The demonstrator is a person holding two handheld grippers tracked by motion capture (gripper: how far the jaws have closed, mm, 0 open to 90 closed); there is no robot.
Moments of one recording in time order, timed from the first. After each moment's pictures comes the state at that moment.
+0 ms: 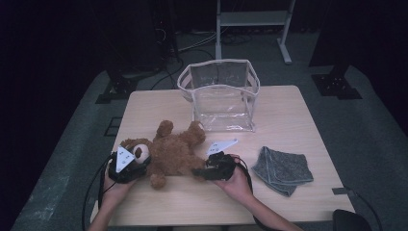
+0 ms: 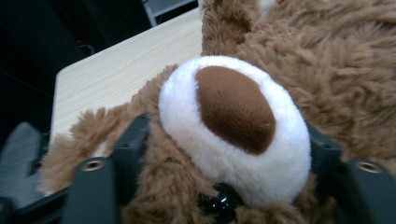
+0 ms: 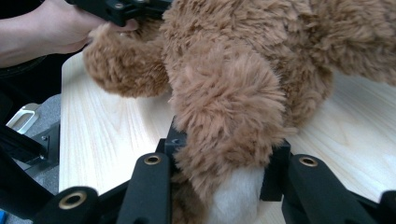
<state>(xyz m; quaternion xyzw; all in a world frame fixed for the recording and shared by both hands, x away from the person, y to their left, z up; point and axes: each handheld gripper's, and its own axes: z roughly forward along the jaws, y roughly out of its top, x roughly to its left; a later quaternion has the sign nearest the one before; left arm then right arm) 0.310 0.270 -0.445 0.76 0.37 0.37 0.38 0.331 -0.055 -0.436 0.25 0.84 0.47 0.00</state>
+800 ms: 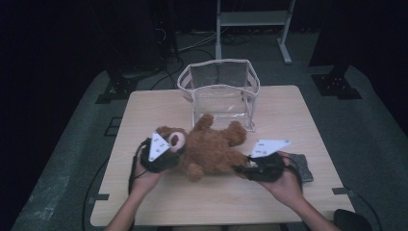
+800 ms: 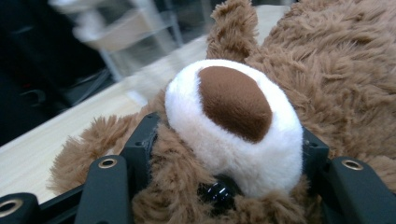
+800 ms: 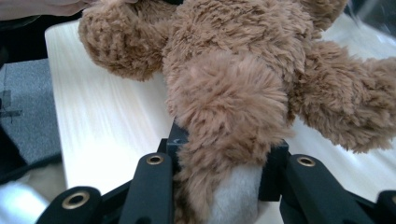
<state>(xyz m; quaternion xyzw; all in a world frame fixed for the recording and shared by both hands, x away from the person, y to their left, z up) 0.316 0.162 -0.393 0.78 0.29 0.33 0.45 0.286 -0.174 -0.374 0.23 0.86 0.45 0.12</state>
